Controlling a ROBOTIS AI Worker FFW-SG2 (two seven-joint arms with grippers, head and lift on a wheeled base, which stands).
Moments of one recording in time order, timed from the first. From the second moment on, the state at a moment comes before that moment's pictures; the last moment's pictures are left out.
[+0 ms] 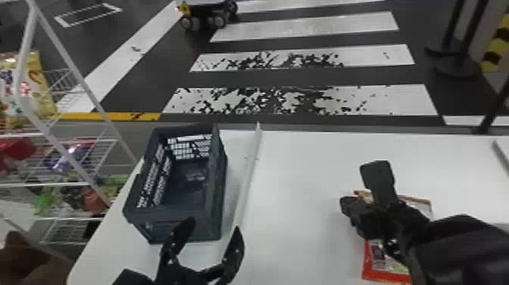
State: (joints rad) left arm 0.78 0.27 -0.03 -2.03 0.23 -0.25 -0.02; right arm -0.10 -0.04 0.33 -1.52 -0.01 0.74 0.15
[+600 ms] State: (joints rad) left arm 0.79 0.27 -0.02 -2.04 0.23 -0.25 -0.02; right arm -0.03 -0.05 0.27 -1.75 -0.11 0.85 0.17
